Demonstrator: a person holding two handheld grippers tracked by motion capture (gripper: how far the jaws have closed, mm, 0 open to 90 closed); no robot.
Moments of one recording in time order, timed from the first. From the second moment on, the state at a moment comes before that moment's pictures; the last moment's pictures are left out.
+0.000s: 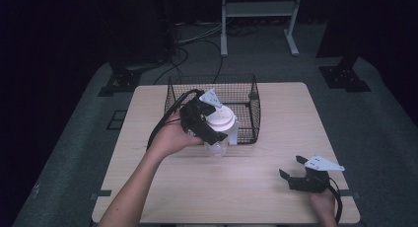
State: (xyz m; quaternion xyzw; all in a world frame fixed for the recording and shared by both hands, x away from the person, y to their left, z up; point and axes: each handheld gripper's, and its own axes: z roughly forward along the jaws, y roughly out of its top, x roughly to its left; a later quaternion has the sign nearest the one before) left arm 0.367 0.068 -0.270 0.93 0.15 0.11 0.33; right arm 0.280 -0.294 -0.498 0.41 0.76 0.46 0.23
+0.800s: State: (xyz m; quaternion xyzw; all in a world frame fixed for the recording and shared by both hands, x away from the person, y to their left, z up) left arm 0.405 0.055 -0.193 0.92 0.17 0.14 0.33; right arm 0.281 -0.294 -0.498 0.41 0.76 0.46 0.23
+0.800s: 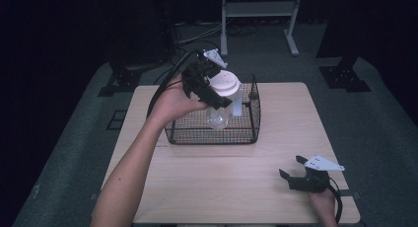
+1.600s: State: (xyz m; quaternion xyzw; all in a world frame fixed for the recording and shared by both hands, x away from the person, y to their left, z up) left arm 0.477 0.036 -0.209 0.91 0.24 0.15 0.30; right arm 0.283 -0.295 -0.498 0.42 0.75 0.46 0.22
